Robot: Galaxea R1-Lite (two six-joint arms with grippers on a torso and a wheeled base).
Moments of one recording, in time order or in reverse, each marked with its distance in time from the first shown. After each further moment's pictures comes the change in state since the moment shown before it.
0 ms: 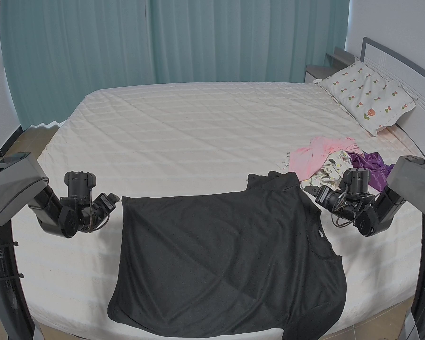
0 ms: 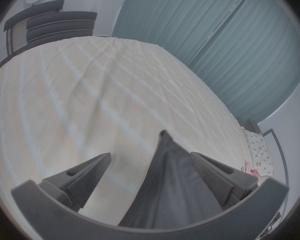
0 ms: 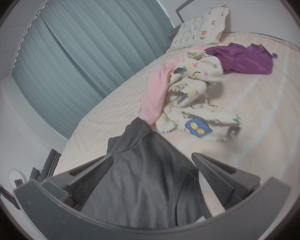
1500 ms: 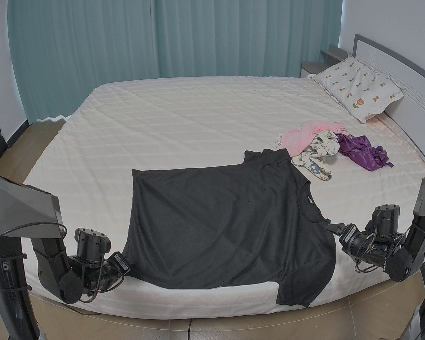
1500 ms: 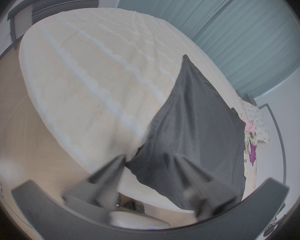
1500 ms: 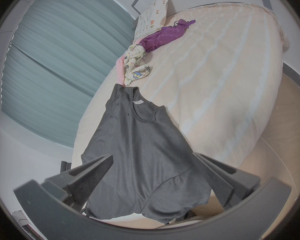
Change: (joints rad) left arm -0.216 -0.031 0.632 -0.434 0.002 -0.141; right arm 0.013 -0.256 0.701 -0.294 0.002 0.281
